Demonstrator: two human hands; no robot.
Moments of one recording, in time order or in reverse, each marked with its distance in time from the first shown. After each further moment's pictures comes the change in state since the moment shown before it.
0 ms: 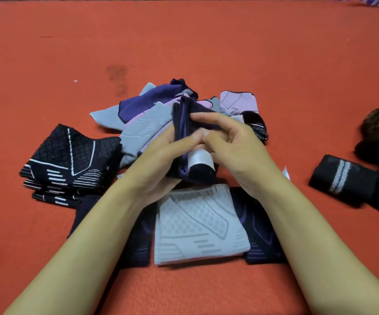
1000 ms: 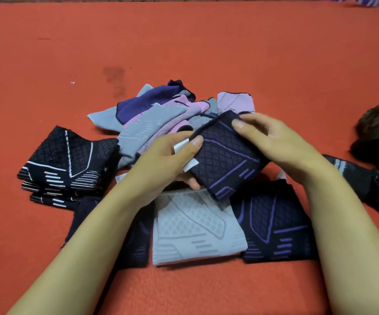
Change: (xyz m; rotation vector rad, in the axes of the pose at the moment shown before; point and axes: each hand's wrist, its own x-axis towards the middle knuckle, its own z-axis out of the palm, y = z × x) left_hand -0.003 -0.007 -0.008 0.373 0.029 0.069; right_hand 0.006 0.000 -0.078 -0.487 0.081 0.148
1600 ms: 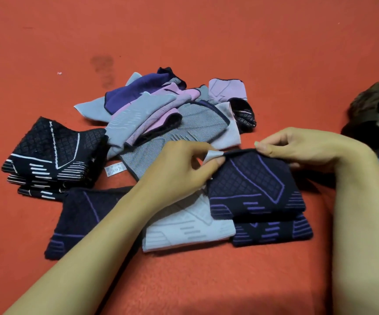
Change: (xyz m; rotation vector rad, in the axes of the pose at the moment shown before) left_hand -0.001 -0.014 0.035 0.676 0.013 0.208; right_hand -0.023 0.036 -0.056 0.029 -0.503 0.204
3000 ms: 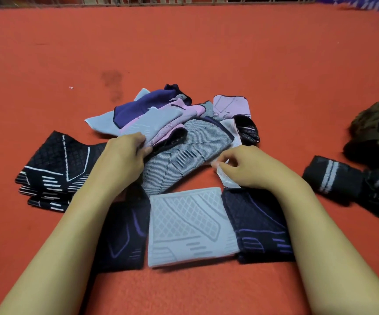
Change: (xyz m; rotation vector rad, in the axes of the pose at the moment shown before) left_hand 0.005 -0.067 -0.074 0.512 0.221 -0.267; right_hand 0.059 -0.023 0.060 -0.574 0.350 -0.092
